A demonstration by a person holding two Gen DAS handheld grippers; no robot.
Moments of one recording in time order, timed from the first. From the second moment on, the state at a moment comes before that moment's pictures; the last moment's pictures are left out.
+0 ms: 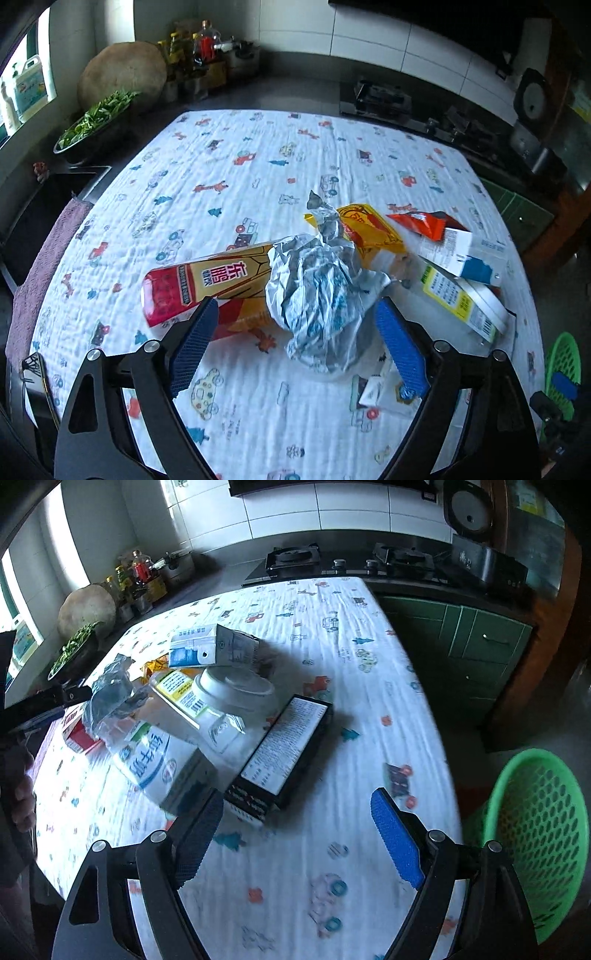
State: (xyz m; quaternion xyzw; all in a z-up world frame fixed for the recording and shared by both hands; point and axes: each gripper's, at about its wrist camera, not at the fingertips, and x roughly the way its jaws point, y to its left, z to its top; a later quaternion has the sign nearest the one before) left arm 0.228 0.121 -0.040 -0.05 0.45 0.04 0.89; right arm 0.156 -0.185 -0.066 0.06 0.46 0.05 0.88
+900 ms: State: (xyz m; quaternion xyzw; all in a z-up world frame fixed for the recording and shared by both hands) left arm 0.239 0.113 -0.053 -0.07 0.46 -0.03 0.88; right arm 0.238 -0.169 -0.115 0.10 0.52 -0.02 0.85
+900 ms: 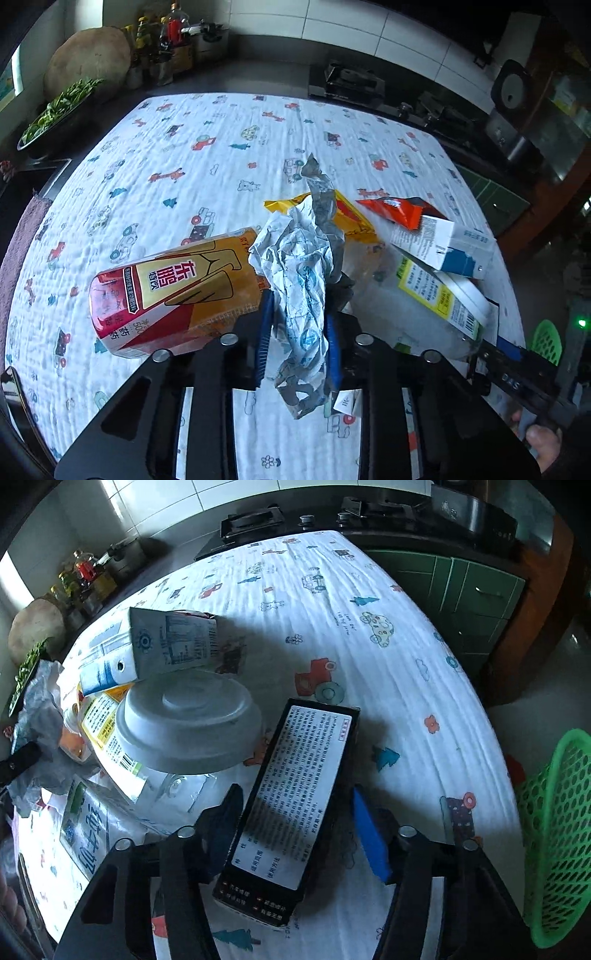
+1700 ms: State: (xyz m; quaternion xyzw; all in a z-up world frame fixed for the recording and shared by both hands) left arm 0.171 0.097 0.003 -0.09 0.41 -0.10 0.90; right arm 0.154 -0.206 -0.060 0.10 0.45 0.00 0.89
